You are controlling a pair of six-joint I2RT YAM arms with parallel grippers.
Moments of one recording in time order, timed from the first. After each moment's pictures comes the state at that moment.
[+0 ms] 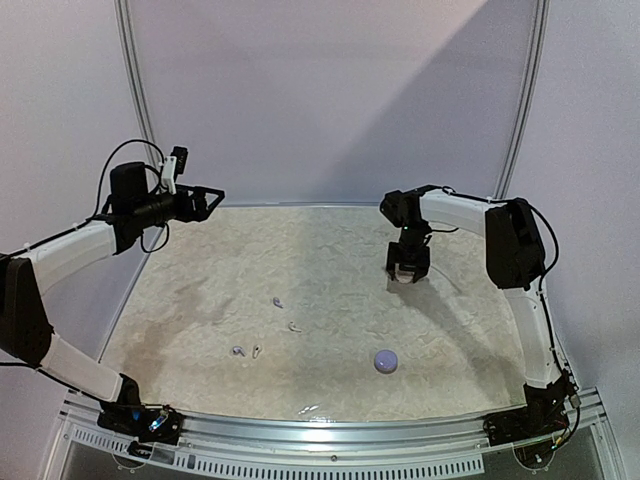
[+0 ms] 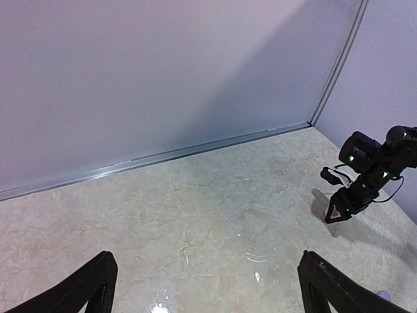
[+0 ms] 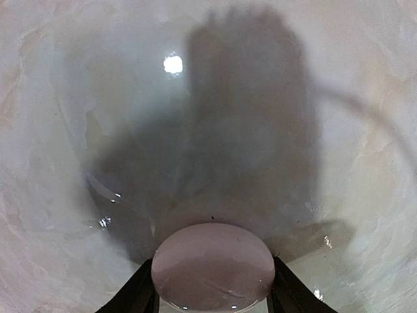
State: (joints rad) left arm -0.11 1.39 0.97 0.13 0.49 -0.09; right arm 0.50 2.38 2.00 -1.12 0.05 0.71
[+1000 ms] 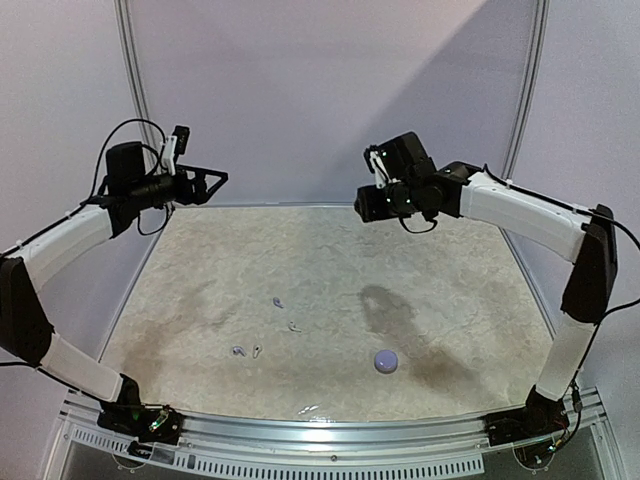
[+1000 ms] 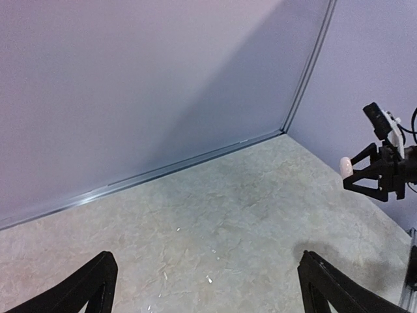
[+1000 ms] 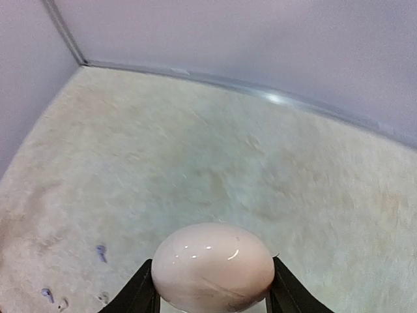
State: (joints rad) left arm -0.13 1.39 1.10 0.05 0.57 -0.09; right arm 0.73 1.83 1.68 -0.55 0.23 0.35
